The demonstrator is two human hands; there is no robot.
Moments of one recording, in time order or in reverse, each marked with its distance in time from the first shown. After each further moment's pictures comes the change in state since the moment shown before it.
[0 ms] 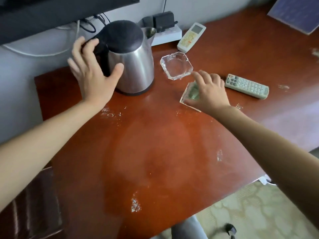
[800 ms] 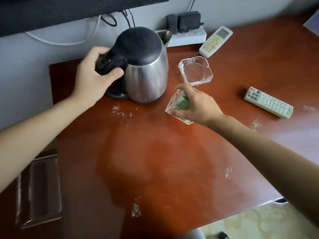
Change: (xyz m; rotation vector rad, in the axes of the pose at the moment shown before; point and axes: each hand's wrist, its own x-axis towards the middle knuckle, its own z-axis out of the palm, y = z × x) left_hand 0.015 -0.044 -0.018 -0.477 -0.205 -0.089; right_hand 0.019 -0.057 -0.007 0.334 -0.245 -0.216
